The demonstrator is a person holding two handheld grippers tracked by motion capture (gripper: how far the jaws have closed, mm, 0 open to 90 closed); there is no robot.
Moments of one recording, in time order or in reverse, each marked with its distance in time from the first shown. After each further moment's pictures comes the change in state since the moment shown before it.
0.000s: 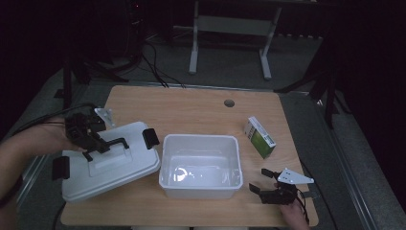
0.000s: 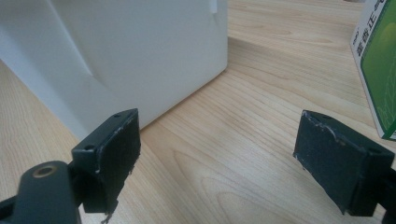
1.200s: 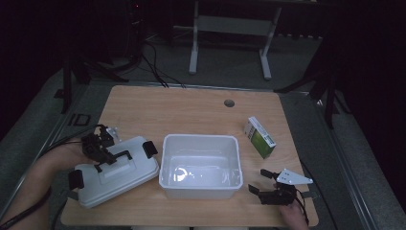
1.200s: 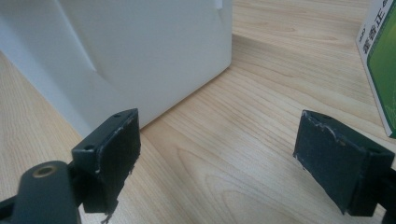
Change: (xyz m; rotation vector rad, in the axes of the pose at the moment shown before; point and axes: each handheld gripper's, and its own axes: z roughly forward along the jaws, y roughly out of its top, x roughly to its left) left arm 0.031 -0.026 0.112 -0.006 -0.018 -0.084; right arm 0.002 -0.001 0.001 0.011 0.005 -0.008
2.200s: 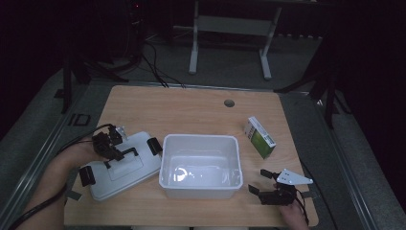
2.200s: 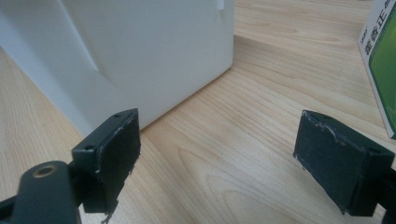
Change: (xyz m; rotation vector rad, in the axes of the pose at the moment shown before) left arm 0.018 0.013 0.036 -0.009 0.024 -0.026; right arm 0.000 0.000 0.000 -0.006 0.005 -0.001
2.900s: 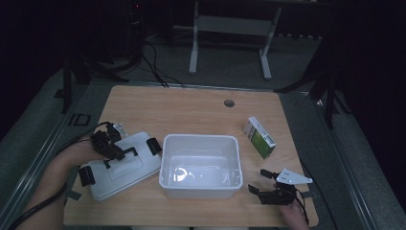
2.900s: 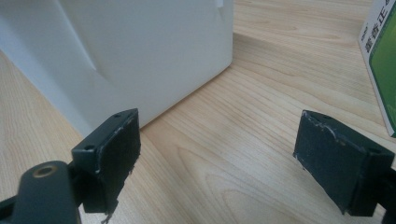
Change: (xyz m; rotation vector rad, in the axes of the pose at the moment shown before) left arm 0.006 -0.001 -0.005 -0.047 0.012 -0.065; right arm 0.000 0.000 0.001 0.010 -0.002 0.001
